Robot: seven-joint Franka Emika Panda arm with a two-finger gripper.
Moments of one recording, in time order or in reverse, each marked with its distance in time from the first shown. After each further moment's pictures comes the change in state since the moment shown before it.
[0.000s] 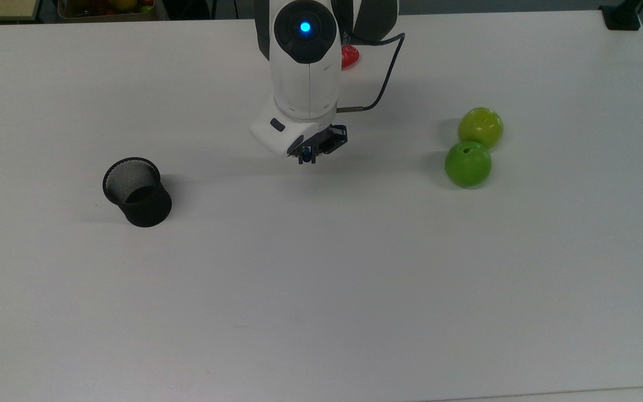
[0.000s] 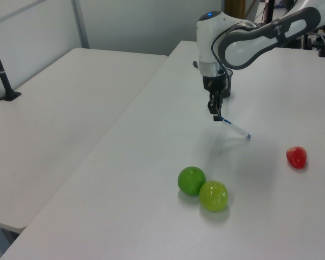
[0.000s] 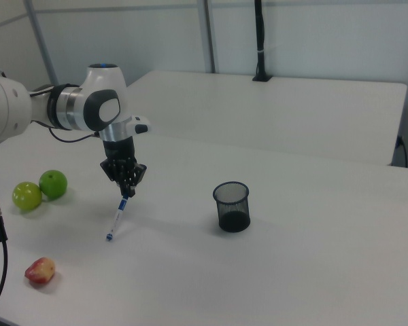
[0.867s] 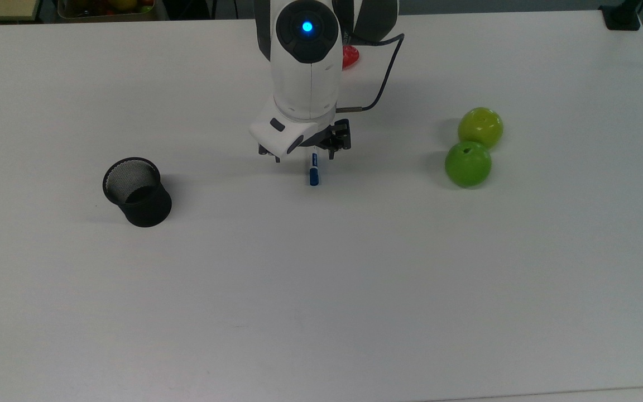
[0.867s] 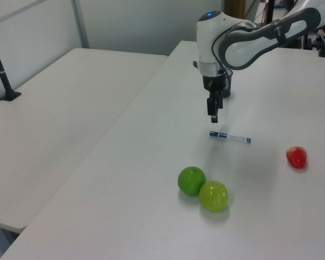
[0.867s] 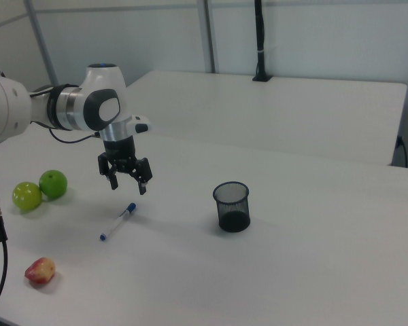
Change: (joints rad) arm 0.000 0.000 0.000 0.001 -0.020 0.000 0.000
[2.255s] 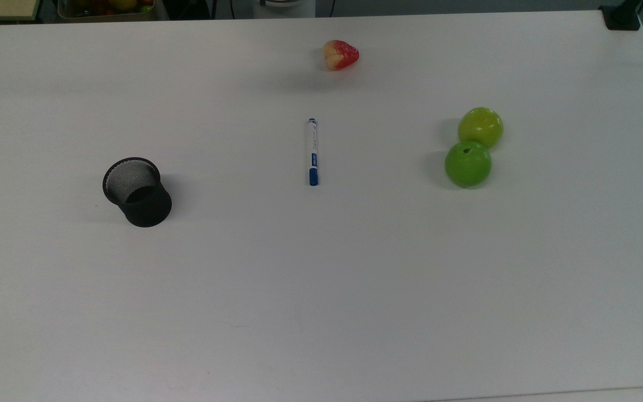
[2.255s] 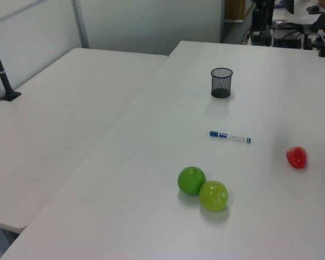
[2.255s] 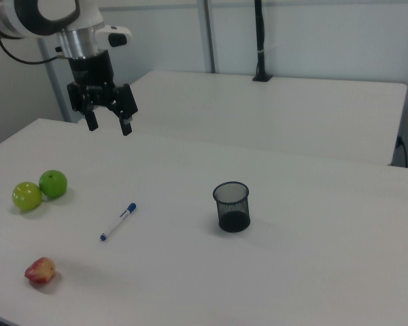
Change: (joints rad) arm -0.134 -0.439 -0.023 0.043 -0.022 -0.415 -0.090
